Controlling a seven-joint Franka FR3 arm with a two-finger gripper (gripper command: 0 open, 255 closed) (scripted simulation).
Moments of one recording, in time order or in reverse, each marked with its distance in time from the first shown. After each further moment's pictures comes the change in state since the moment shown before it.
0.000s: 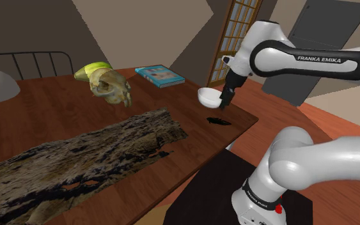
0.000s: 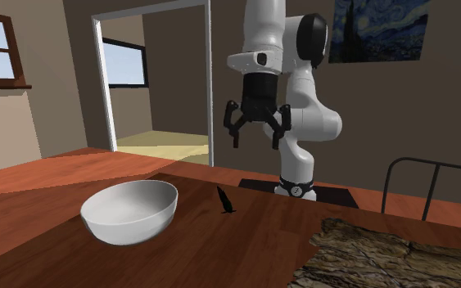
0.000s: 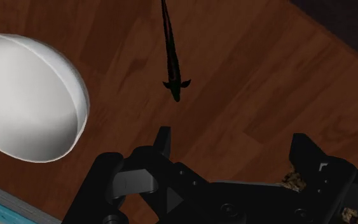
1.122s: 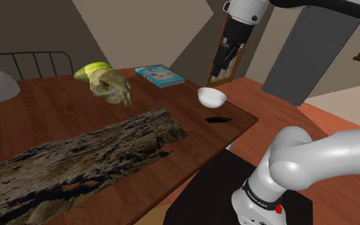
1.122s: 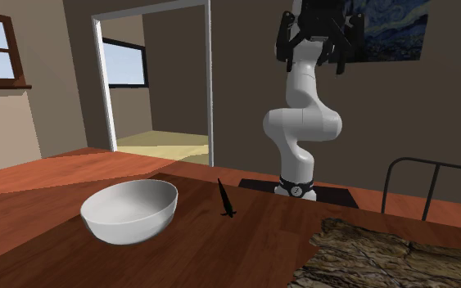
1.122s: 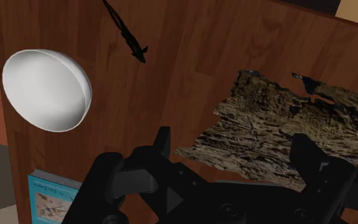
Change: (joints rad) arm 0.010 0.128 0.333 0.462 0.224 -0.374 0.452
